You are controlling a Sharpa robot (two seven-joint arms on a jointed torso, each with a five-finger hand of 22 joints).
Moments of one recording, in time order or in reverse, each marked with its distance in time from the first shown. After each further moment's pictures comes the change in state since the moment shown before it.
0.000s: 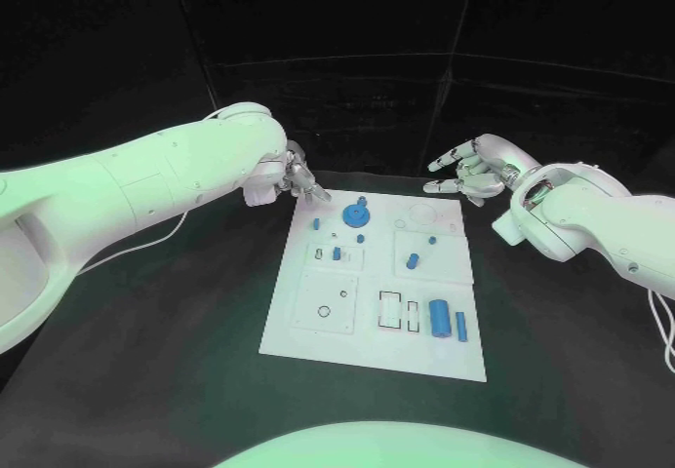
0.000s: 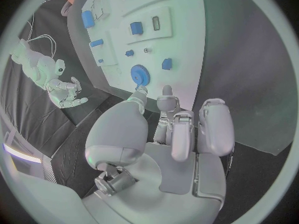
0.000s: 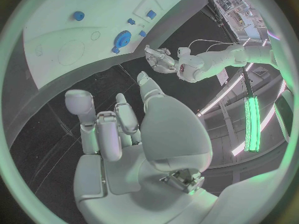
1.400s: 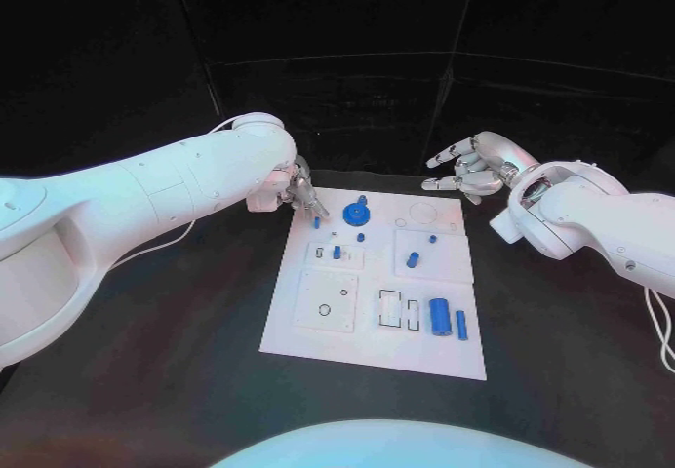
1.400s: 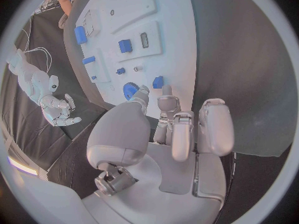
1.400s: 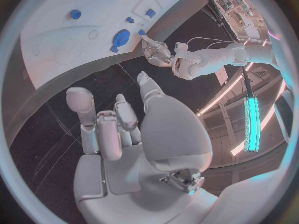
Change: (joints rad) left arm -0.032 0.063 -0.011 -0.089 -0.062 0.127 0.025; left_hand 0.046 0.019 -0.036 -0.003 0.000 0.034 -0.005 0.000 -0.017 -0.007 0.000 0.000 -0.006 0.000 0.000 0.000 0.000 0.000 0.000 0.000 0.000 0.008; right arm 0.000 0.007 0.000 -0.001 0.000 -0.010 0.000; right_hand 0.000 0.000 -0.002 0.002 0.004 0.000 0.000 0.000 -0.001 -0.027 -0.002 -0.030 -0.039 0.000 0.000 -0.014 0.000 0.016 -0.011 -0.003 -0.015 -0.030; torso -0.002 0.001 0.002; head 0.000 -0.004
